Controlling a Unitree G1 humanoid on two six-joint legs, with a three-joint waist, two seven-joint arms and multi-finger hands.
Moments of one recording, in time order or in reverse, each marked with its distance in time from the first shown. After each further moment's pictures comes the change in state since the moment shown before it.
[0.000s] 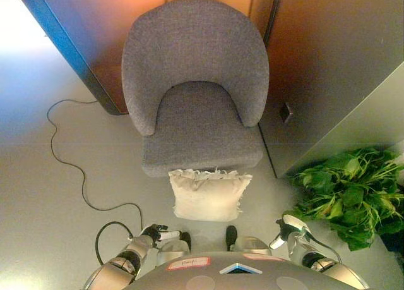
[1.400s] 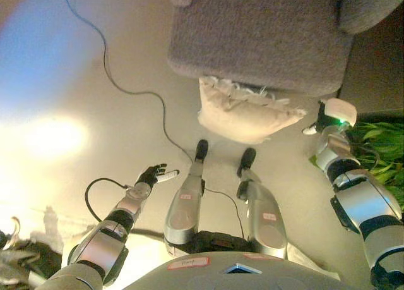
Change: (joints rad) left arm -0.243 0.127 -0.036 -0.220 -0.278 -0.110 0.039; right arm -0.726 -0.263 0.046 0.023 0.104 0.021 -0.133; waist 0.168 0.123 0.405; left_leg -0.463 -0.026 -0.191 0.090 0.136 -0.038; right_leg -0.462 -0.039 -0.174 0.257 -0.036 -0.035
